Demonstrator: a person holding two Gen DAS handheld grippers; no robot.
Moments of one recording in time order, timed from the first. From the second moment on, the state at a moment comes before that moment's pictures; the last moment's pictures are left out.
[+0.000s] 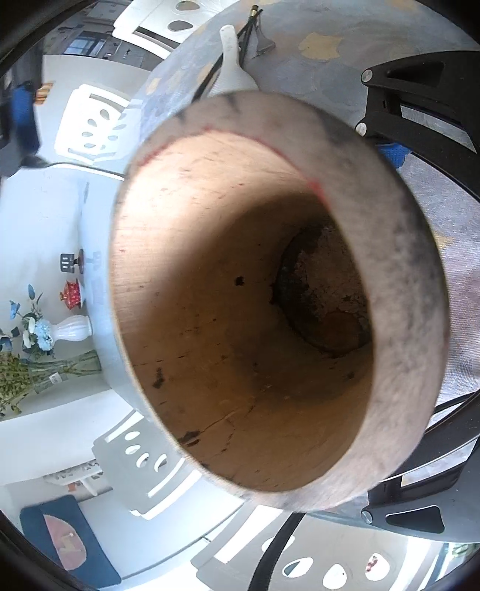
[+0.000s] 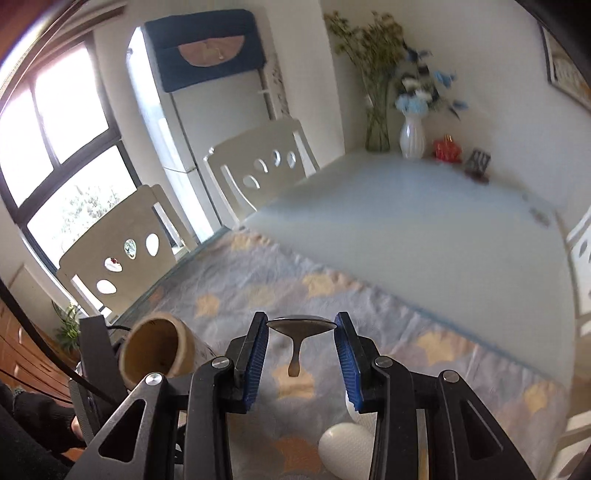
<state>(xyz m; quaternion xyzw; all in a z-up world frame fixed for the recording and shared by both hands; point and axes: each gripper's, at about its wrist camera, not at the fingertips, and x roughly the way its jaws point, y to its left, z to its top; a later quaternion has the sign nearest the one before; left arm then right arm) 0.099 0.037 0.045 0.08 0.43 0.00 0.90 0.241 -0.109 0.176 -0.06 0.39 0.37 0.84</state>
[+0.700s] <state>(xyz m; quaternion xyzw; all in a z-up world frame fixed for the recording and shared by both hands) 0.083 0.076 0.077 -0.08 0.41 -0.06 0.91 0.213 -0.089 0.195 -0.09 0.38 0.32 0.86</state>
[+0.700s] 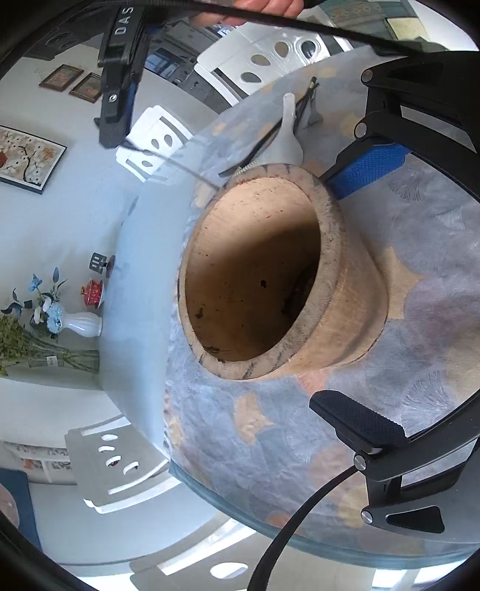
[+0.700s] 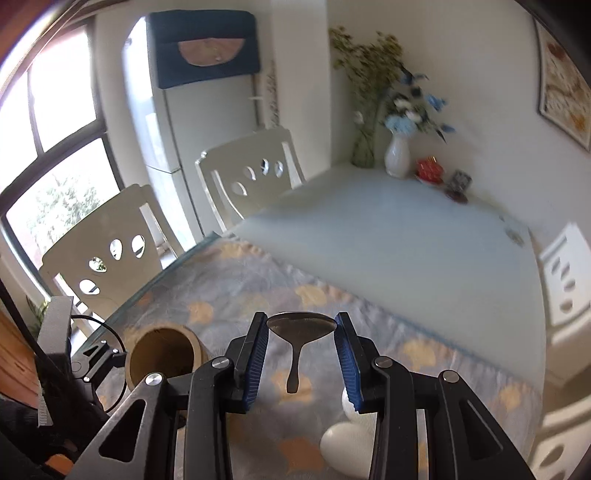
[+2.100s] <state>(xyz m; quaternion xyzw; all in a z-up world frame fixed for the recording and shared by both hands) 0.084 0.059 0.043 -0.01 0.39 -0.05 0.92 0.205 -0.047 0.188 0.02 0.44 0.42 0.80</state>
